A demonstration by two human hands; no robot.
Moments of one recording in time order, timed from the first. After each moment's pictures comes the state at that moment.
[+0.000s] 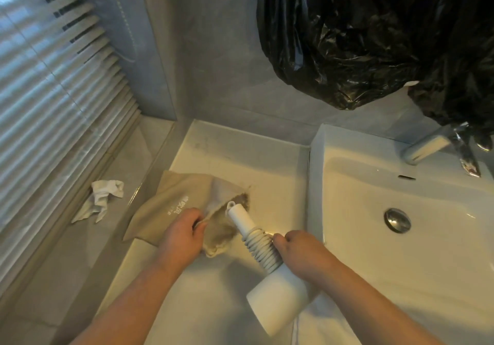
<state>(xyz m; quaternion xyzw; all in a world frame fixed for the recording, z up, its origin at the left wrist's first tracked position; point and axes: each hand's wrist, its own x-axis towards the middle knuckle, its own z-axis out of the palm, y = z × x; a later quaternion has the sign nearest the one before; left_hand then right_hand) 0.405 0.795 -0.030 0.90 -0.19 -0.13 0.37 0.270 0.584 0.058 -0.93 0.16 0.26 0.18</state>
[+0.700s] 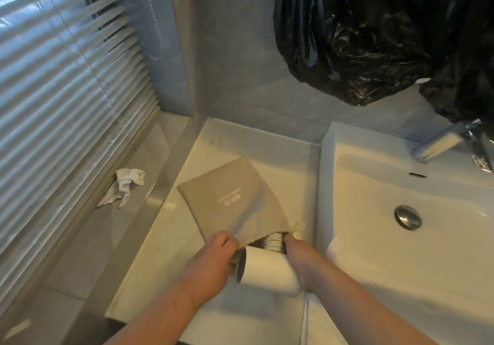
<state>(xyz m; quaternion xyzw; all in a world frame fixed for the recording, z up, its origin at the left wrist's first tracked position) 0.338 0.814 -0.045 0.87 -0.41 -0.17 0.24 0.261 0.612 -0.015 -0.60 0.54 0.18 0.55</state>
